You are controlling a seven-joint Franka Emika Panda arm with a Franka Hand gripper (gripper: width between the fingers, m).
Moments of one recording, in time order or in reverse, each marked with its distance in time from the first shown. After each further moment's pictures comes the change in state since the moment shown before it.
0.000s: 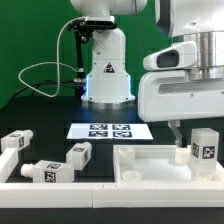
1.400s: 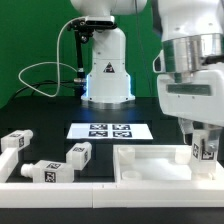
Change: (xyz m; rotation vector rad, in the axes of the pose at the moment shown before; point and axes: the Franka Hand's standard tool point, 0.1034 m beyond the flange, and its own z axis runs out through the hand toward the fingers) arm -0.011 -0.003 0.004 -0.002 -0.019 1.092
